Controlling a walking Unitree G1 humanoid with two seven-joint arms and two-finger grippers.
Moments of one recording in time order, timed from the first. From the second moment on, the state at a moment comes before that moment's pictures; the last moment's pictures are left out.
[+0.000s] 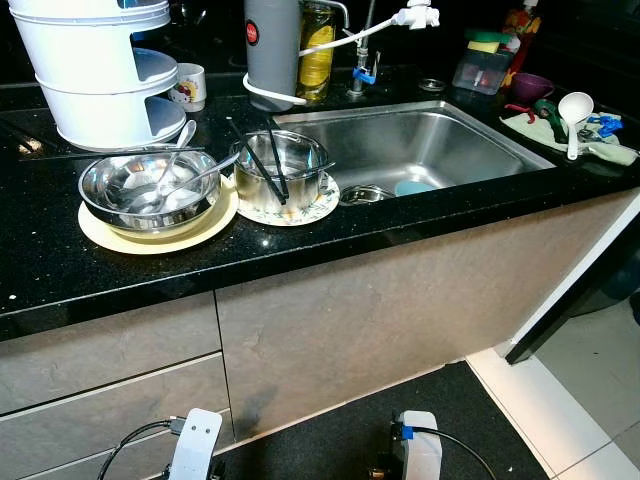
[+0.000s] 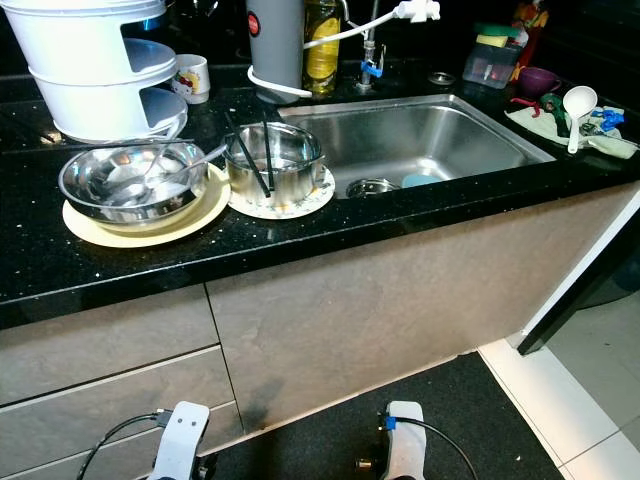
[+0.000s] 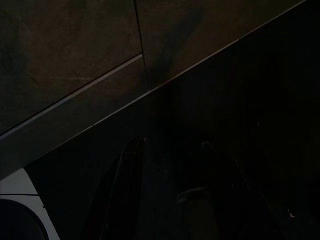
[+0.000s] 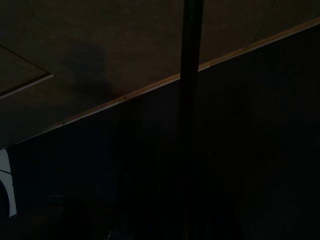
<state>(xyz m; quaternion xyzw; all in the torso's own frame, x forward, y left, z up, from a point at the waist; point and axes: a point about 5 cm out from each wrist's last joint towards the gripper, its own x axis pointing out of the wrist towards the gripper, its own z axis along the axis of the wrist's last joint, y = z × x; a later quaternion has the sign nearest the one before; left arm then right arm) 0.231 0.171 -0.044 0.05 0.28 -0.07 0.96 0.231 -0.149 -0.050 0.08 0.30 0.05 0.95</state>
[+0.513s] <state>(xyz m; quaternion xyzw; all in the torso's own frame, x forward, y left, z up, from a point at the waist) 0.245 0.163 -0.035 0.05 0.26 -0.07 0.96 0.231 -0.147 -0.050 0.09 0.30 0.06 0.95</state>
